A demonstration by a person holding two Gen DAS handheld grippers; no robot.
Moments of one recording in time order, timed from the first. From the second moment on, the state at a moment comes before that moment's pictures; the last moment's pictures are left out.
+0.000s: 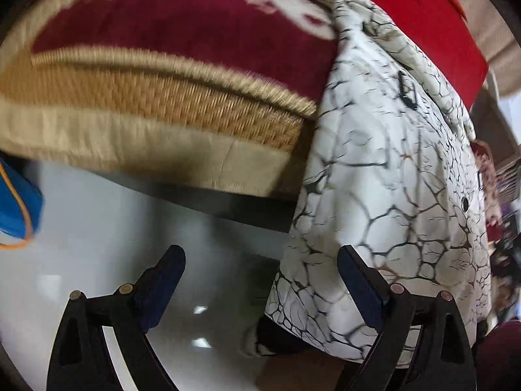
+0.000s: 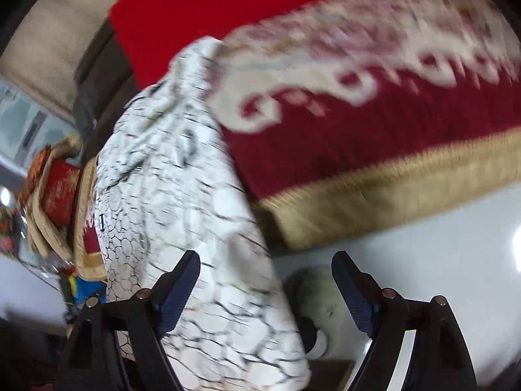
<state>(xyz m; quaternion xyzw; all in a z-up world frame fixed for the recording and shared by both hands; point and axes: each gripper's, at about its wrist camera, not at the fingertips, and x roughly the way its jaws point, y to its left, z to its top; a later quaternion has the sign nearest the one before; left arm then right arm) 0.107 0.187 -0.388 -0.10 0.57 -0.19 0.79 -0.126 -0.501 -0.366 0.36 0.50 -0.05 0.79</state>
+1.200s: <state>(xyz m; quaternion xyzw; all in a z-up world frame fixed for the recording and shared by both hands) 0.073 0.184 -0.465 -0.36 0.53 -0.38 0.67 -0.125 -0.476 -0.434 0.49 0.53 0.10 0.68</state>
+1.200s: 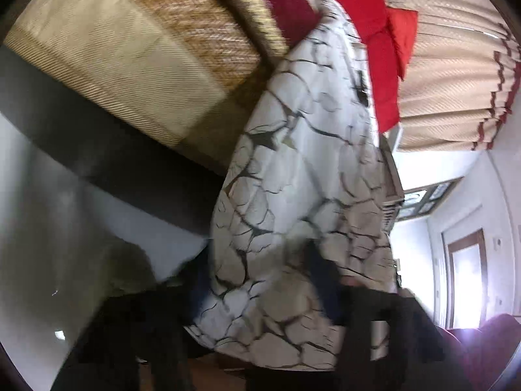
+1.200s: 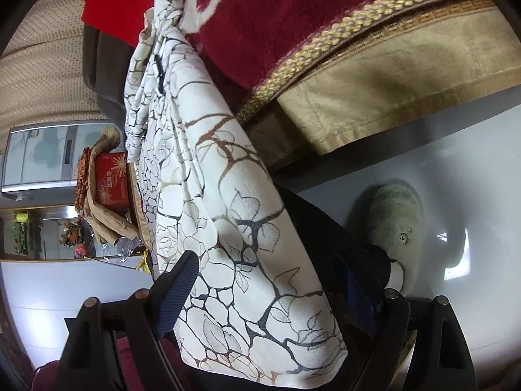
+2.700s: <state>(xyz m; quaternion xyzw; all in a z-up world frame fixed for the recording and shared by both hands) 0.186 0.081 -0.174 -0.15 0.40 -0.45 0.78 0.045 -0.508 -0.245 0.36 0.42 0.11 0.82</state>
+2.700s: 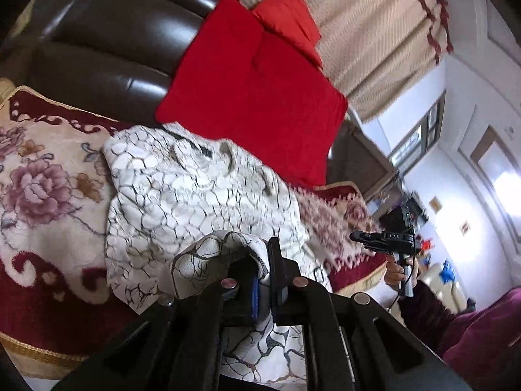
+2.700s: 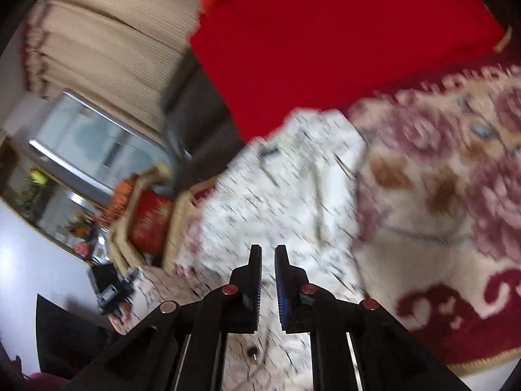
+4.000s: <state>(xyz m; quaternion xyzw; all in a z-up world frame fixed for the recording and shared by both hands) 0.320 0.101 -0.155 -0.22 0.42 -0.35 0.81 0.105 -0.549 -0.189 0.43 0.28 0.06 0.86</state>
